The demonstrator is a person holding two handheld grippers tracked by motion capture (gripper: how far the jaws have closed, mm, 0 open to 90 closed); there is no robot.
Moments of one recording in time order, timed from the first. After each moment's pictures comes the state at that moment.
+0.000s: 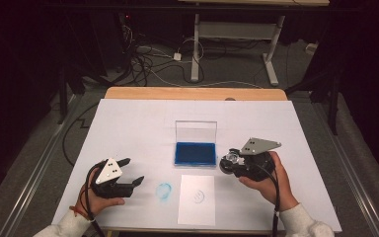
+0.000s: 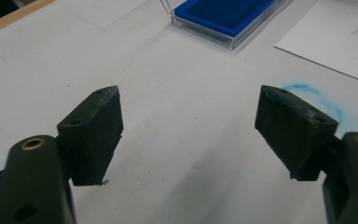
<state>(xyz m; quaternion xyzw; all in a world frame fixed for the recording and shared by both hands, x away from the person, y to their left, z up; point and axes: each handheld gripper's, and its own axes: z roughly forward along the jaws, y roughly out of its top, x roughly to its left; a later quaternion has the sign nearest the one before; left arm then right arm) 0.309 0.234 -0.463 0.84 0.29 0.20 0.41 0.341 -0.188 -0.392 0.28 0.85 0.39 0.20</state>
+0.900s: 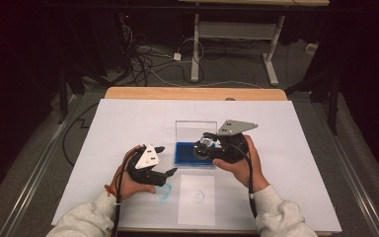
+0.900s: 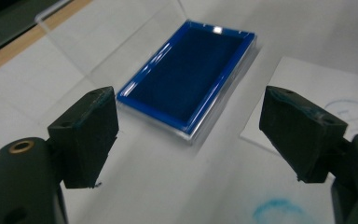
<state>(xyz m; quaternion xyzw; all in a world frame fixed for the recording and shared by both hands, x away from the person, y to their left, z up) 0.347 0.139 -0.444 0.86 0.20 0.21 0.42 0.375 -0.128 -0.377 0.26 0.83 0.47 0.16</state>
